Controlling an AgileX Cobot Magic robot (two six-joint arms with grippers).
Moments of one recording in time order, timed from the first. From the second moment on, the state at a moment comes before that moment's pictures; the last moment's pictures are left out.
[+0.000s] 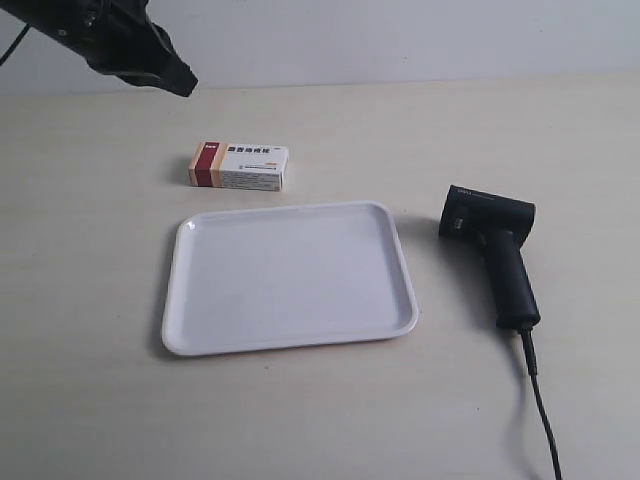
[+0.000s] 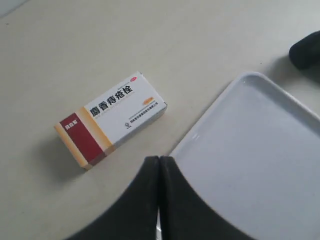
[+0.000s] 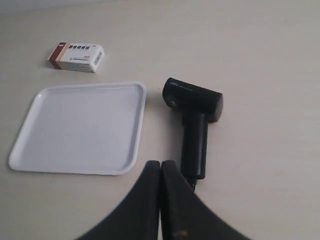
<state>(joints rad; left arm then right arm) -0.27 1.83 -1.47 -0.54 0.81 0.84 0.00 0.59 -0.68 0.51 0.99 -0.32</state>
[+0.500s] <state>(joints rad) -0.41 1.90 -1.58 -0.27 0.88 0.90 0.04 0.65 -0.69 0.69 1.02 -0.54</state>
